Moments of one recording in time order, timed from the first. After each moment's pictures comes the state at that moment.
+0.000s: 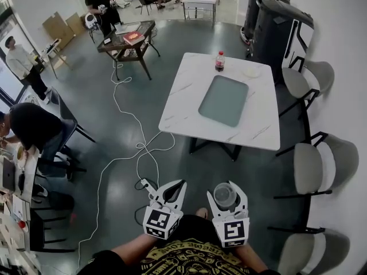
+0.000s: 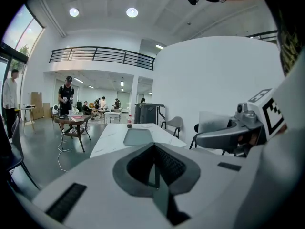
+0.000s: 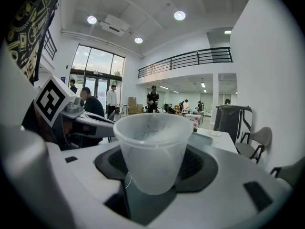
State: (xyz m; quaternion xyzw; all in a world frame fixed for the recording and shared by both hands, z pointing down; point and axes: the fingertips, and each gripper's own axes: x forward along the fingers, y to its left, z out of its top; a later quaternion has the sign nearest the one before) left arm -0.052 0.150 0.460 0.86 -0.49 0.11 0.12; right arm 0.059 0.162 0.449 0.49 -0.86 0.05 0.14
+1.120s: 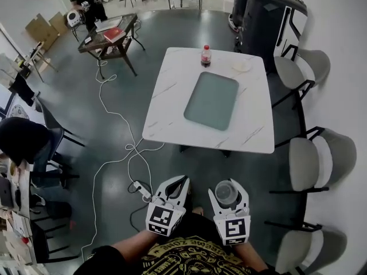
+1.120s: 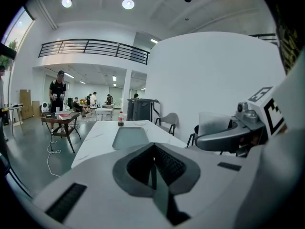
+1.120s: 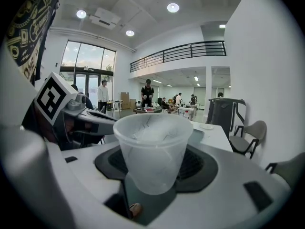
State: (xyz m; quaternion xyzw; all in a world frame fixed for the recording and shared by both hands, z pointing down) left arm 0.000 0.057 0.480 0.88 -0.44 0.13 0.13; right arm 0.107 0.083 0.480 0.52 -0.83 0.08 0.15
